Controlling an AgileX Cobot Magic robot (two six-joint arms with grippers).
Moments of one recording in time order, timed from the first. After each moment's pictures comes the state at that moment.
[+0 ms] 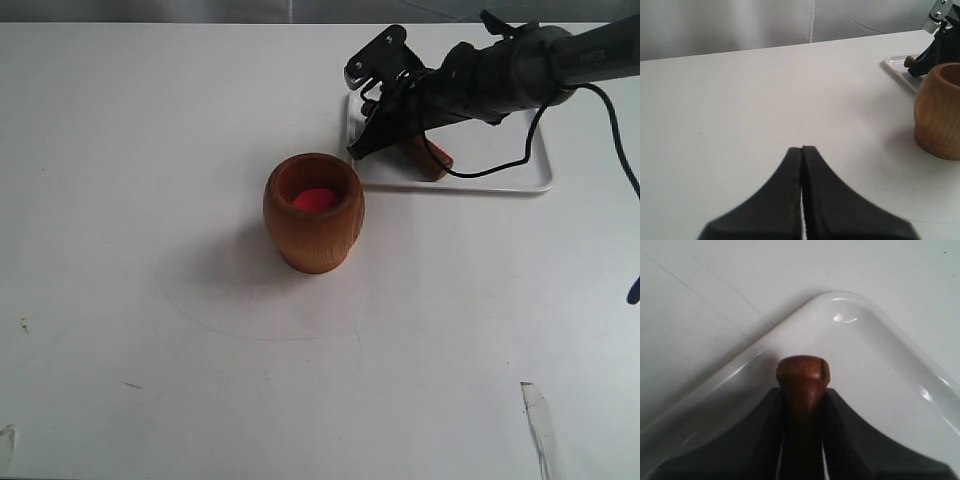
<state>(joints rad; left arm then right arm) 0.02 0.00 0.00 0.07 0.44 0.35 0.52 2.26 -1.40 0.49 0.07 -0.88</state>
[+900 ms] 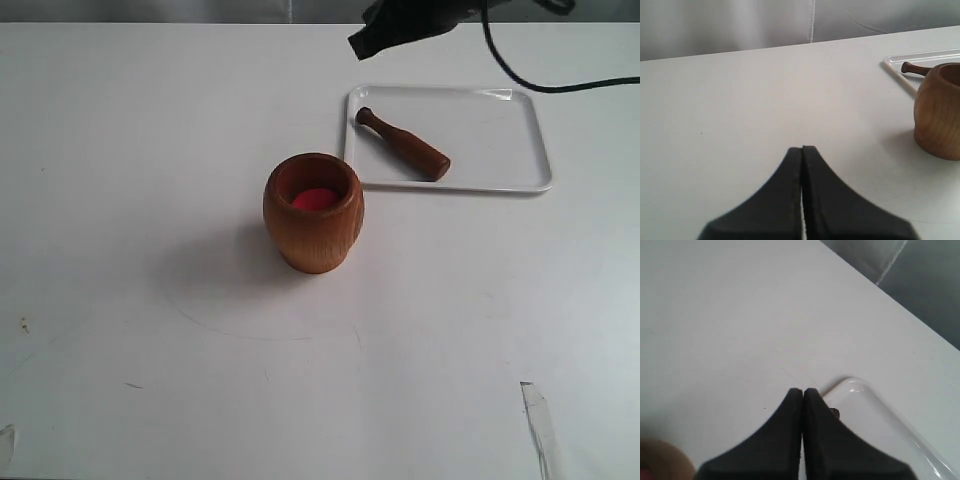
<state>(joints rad) 0.02 0.00 0.00 0.07 0.44 0.35 0.54 1.74 -1.32 0.54 0.44 -0.83</state>
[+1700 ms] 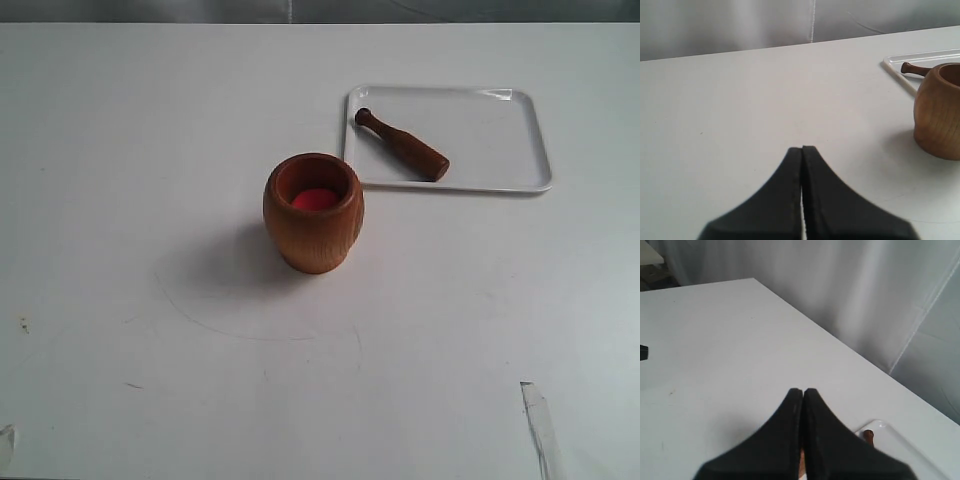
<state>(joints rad) 0.02 0.00 0.00 0.07 0.44 0.35 0.55 0.70 -0.89 0.62 0.68 -0.78</state>
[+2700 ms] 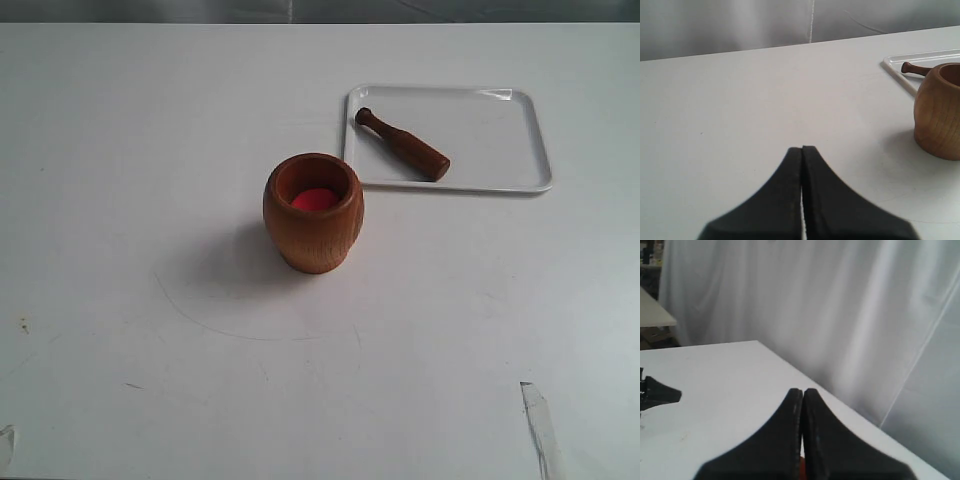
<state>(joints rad) 0.02 0.00 0.00 0.07 0.44 0.35 0.47 0.32 -0.86 0.69 0.78 -0.73</state>
